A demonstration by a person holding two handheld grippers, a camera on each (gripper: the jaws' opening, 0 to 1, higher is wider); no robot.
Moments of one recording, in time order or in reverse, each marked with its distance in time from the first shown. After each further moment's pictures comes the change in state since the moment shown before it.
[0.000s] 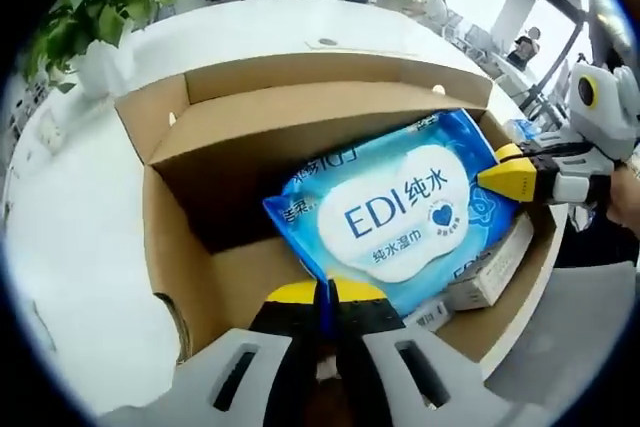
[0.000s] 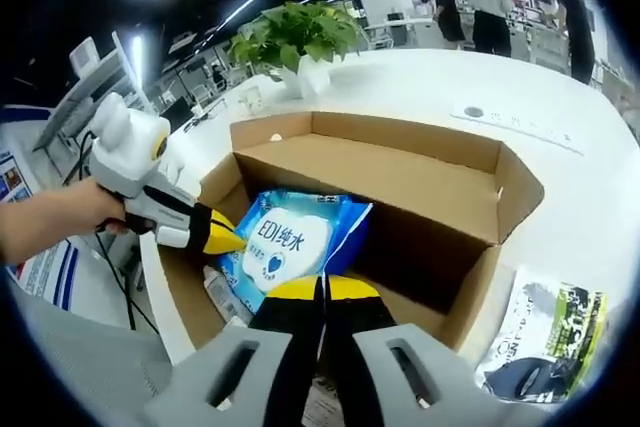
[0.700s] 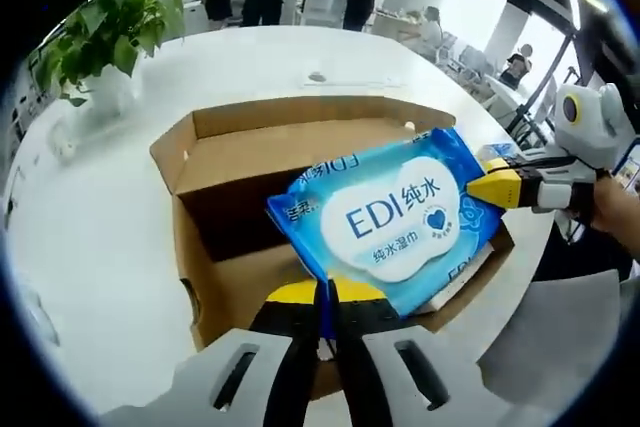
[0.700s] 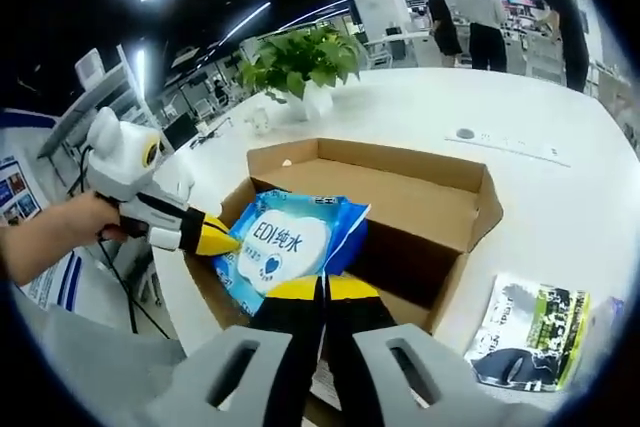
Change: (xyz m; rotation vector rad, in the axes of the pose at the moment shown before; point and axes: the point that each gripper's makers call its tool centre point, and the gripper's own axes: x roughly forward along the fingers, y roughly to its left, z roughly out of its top) left arm -0.042 -0.022 0.019 -0.006 -0.100 -0.020; right arm -0.041 0.009 0.018 0.010 -0.065 0.003
